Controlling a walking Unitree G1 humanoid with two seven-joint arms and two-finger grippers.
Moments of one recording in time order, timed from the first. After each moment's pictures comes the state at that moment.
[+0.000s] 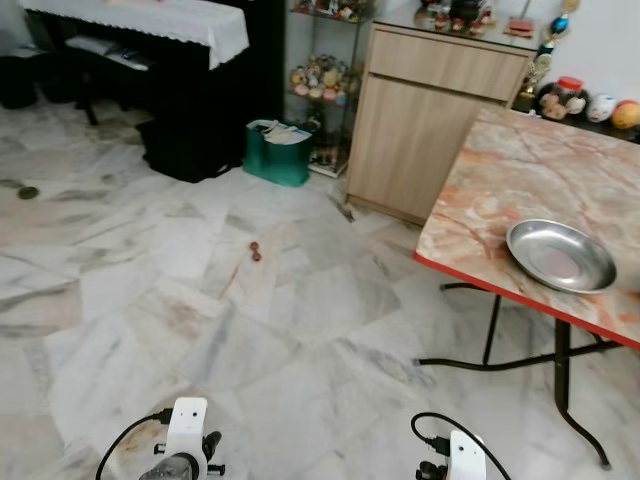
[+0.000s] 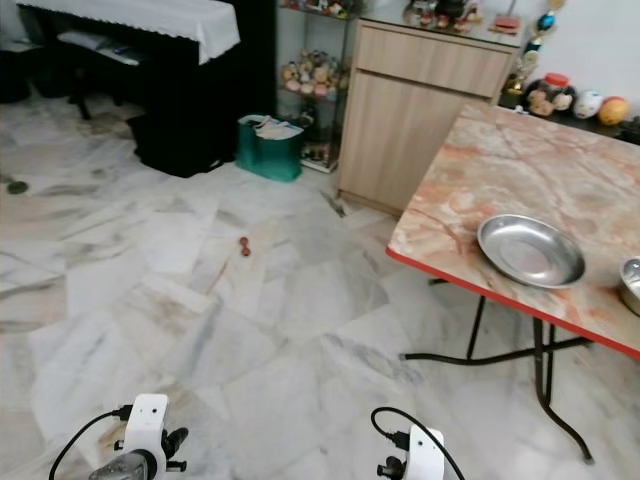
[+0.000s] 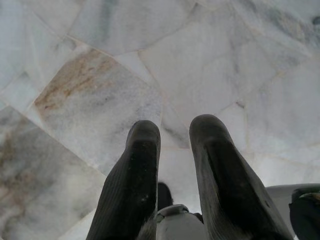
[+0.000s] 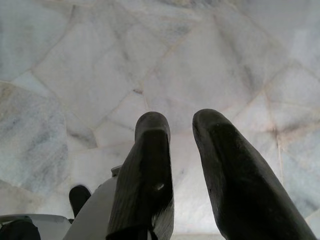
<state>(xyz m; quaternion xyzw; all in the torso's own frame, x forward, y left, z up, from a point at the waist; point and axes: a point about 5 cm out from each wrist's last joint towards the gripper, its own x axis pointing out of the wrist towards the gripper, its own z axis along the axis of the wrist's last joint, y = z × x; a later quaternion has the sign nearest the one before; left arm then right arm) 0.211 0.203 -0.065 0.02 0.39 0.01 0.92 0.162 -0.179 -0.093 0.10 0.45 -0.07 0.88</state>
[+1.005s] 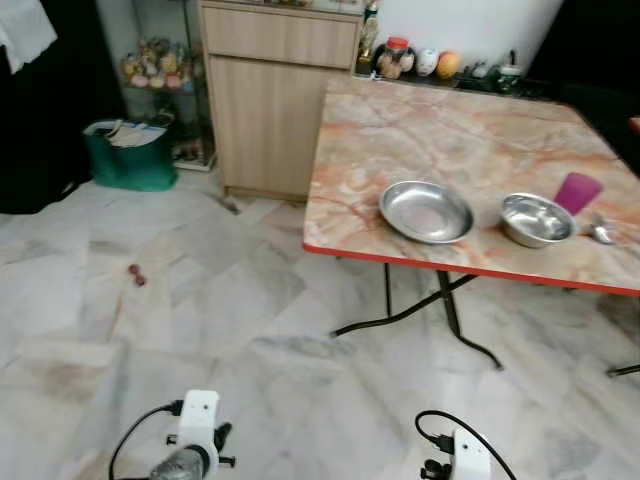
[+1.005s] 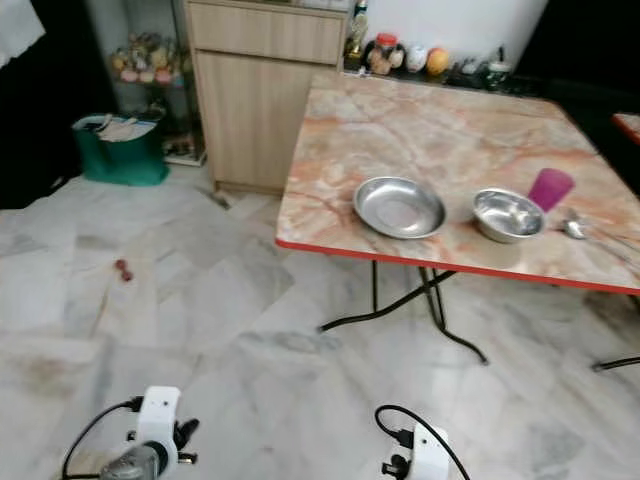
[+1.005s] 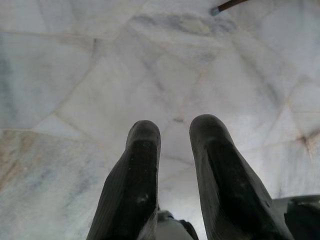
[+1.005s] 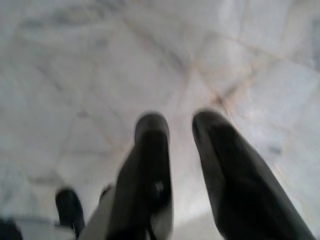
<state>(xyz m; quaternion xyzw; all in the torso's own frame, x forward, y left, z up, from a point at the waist) 0.219 0.193 -0.061 0.02 0.38 -0.01 0.93 0.162 -0.179 -0.093 0.10 0.45 -0.07 0.88</state>
